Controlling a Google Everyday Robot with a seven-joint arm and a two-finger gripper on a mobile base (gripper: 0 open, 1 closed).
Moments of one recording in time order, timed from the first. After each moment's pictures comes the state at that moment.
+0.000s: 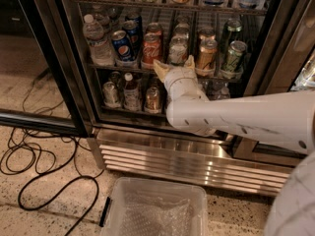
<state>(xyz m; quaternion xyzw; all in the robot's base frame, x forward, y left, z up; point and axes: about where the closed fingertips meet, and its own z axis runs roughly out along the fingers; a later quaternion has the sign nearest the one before) 0.743 -0.072 0.844 -0.06 0.71 0.02 0.70</state>
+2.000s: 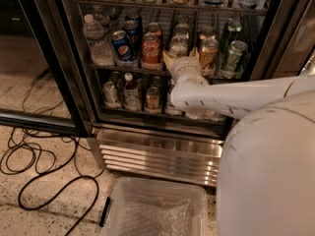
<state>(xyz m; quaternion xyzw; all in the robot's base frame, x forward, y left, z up) 0.811 -0.105 0.839 -0.04 0.71 -0.02 0.71</state>
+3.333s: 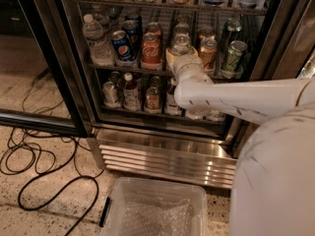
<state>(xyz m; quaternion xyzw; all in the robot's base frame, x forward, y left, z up) 0.803 -0.102 0.850 -0.04 0.71 0.01 0.70</state>
